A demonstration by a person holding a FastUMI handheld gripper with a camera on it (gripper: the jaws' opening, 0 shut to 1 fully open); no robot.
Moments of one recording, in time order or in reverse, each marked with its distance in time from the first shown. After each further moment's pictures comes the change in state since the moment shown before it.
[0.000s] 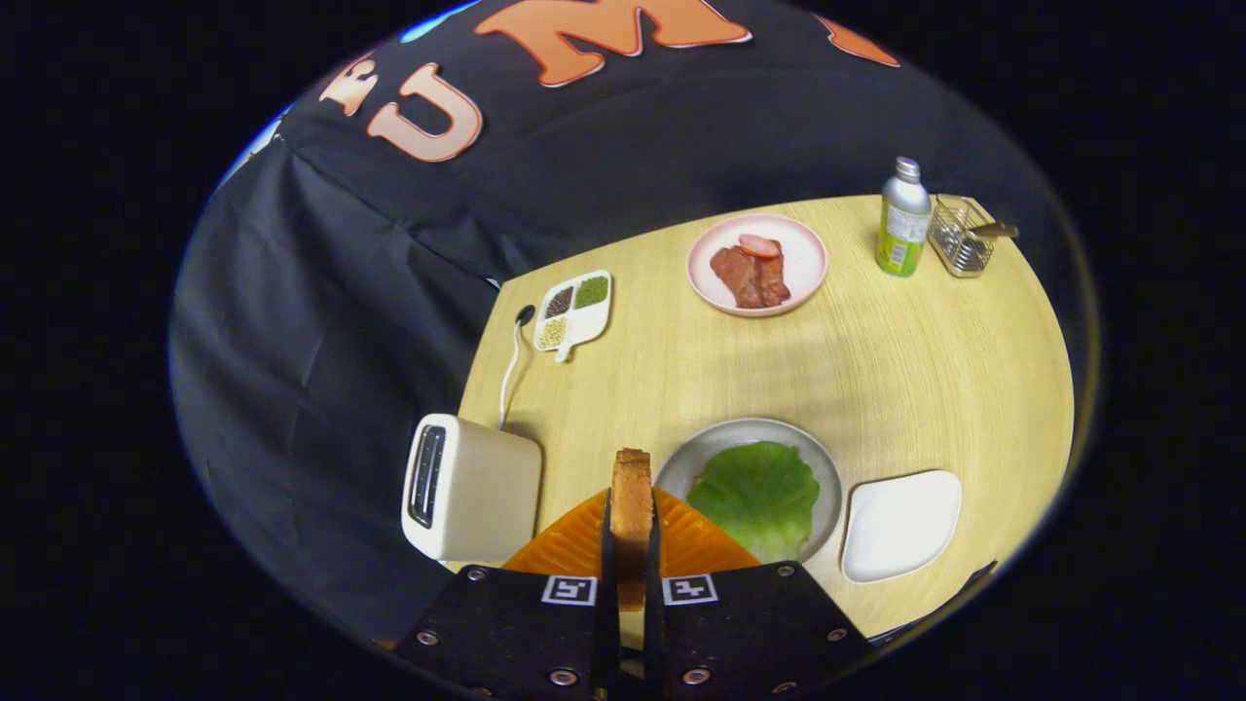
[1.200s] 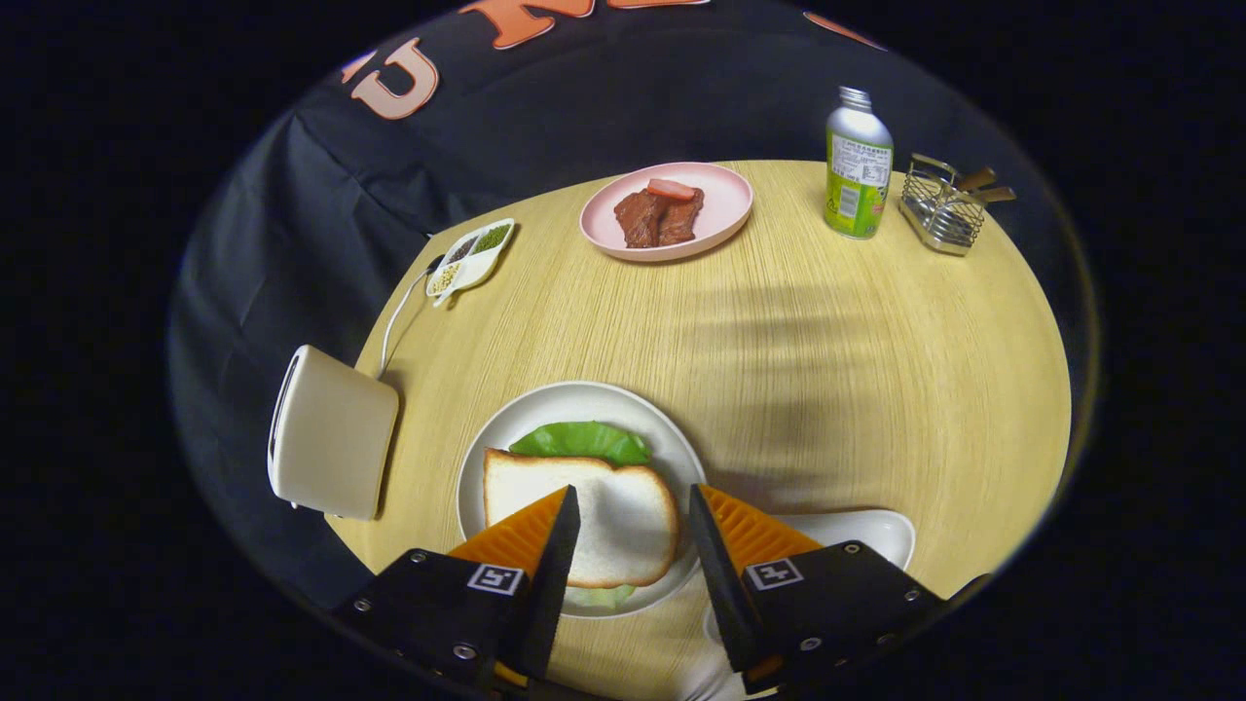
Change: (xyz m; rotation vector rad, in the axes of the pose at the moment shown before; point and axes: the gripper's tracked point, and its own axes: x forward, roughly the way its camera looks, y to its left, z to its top) arm 0.062 -0.127 -0.026 -0.118 -0.017 -0.110
